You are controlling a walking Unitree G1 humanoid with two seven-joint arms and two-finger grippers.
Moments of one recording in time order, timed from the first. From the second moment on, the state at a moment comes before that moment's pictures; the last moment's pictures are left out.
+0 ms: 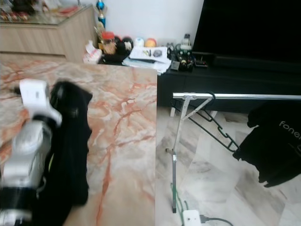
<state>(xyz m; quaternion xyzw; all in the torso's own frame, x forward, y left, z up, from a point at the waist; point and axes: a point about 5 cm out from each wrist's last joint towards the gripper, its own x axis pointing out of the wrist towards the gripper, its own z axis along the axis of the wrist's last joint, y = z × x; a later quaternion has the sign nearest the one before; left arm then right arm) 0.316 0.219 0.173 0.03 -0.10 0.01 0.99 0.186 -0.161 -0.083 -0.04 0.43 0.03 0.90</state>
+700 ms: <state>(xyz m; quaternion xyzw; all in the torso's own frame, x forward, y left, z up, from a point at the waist) 0.248 0.222 0.131 0.04 -0.03 0.00 1.00 0.175 -0.169 -0.088 -0.05 0.44 0.03 0.89</state>
